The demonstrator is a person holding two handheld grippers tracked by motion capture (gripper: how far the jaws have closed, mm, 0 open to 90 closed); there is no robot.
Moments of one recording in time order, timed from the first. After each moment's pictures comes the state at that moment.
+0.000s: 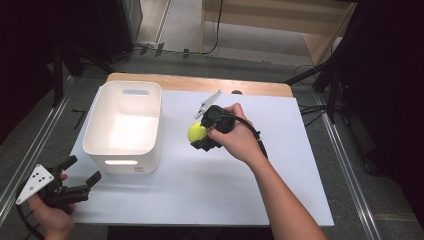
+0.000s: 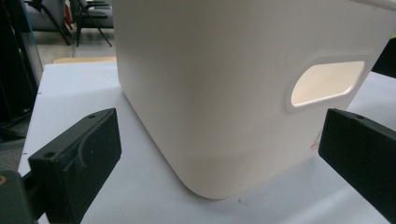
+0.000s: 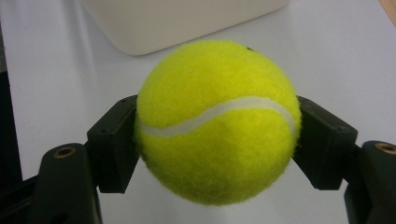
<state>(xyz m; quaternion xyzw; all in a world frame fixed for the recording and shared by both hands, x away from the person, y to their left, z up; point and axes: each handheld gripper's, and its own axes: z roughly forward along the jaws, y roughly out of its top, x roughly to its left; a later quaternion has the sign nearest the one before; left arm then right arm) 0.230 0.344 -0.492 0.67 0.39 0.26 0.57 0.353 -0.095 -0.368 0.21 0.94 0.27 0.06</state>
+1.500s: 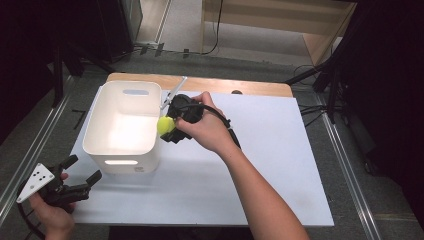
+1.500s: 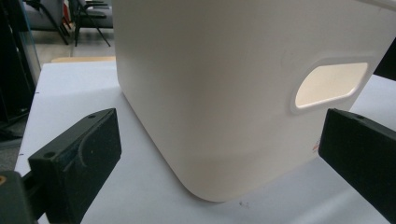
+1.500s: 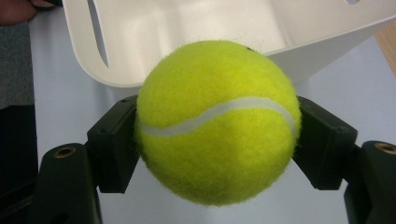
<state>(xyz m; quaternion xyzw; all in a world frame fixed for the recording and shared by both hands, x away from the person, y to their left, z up) 0.233 0.344 -0.494 0.67 0.39 0.26 0.57 0.365 -0.022 -0.338 0.17 0.94 0.29 0.05</state>
